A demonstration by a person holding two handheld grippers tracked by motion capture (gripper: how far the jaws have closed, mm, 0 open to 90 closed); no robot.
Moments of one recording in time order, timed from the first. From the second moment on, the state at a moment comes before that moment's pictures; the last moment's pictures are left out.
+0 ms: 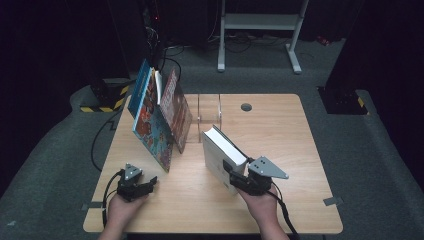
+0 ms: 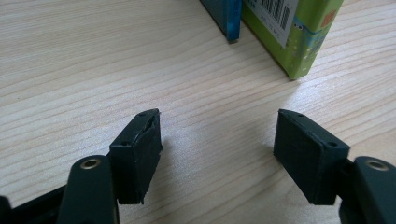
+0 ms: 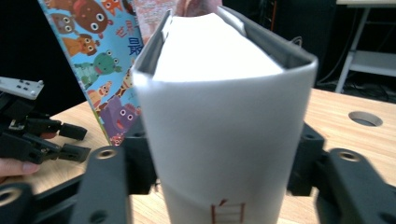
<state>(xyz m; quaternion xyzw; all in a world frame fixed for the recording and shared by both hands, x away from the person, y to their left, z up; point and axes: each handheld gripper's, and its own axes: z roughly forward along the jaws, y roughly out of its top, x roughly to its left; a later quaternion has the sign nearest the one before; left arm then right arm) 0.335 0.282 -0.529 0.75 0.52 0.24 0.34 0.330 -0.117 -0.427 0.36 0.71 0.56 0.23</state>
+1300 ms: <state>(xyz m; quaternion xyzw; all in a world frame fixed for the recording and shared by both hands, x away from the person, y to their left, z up) 0.336 0.283 -0.529 0.75 0.52 0.24 0.34 0.332 -0.107 -0.407 0.37 0.71 0.55 0.24</state>
